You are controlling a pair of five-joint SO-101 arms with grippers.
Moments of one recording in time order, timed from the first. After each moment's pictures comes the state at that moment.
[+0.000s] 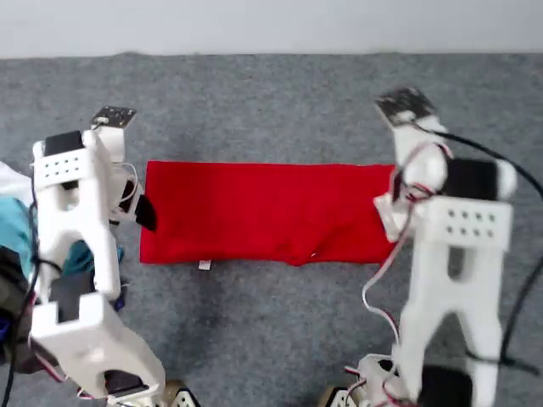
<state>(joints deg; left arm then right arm) -18.1 17.5 -3.8 90.7 -14.9 4.7 -22.6 4.6 100.5 23.0</state>
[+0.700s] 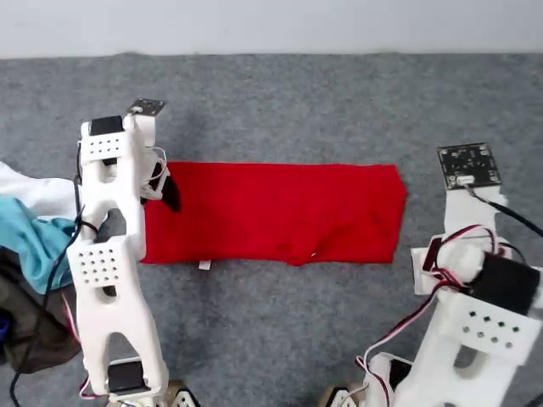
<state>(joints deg) -12.7 55.1 -44.0 94.8 -11.3 18.2 -46.9 21.8 100.5 23.1</state>
